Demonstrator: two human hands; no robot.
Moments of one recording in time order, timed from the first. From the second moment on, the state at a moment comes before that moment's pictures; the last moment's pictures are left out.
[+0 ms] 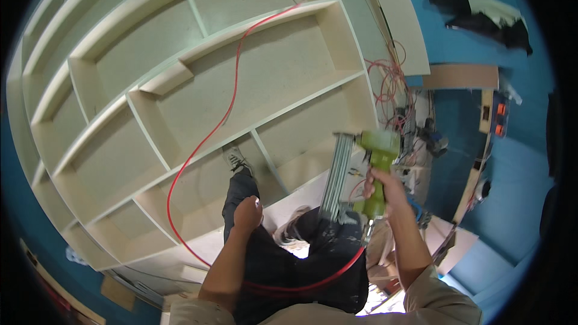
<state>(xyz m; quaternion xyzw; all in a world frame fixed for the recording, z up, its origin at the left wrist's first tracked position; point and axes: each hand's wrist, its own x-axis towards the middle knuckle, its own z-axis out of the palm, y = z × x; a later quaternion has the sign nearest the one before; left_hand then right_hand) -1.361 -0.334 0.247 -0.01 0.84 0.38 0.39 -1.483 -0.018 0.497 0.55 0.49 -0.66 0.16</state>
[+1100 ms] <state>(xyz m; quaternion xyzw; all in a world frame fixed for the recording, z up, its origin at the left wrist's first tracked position) -1.488 -0.180 0.026 -0.48 0.72 0.47 0.18 -1.758 -0.102 0.127 0.06 0.63 -0.32 0.71</state>
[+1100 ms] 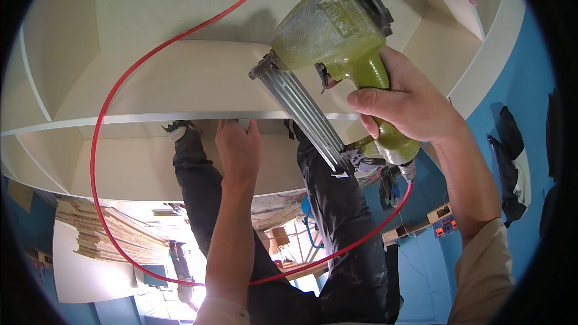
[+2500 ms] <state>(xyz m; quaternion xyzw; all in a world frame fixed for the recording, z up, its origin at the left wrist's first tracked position) -1.480 -0.185 0.023 -0.42 0.76 0.46 0.19 -1.767 -0.117 0.103 0.00 0.59 -0.29 0.75</state>
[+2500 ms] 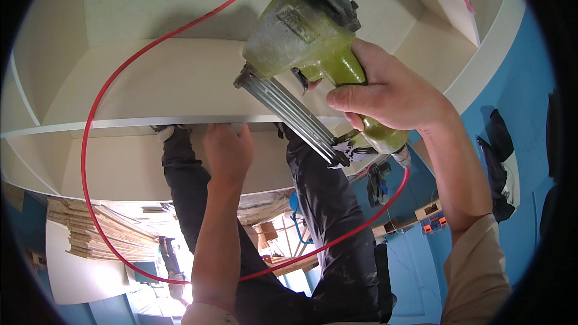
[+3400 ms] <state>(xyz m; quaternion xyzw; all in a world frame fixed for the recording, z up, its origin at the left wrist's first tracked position) -1.482 -0.185 0.017 -0.42 0.76 0.44 0.24 -1.777 -0.114 0.074 -0.03 0.54 -0.26 0.80</state>
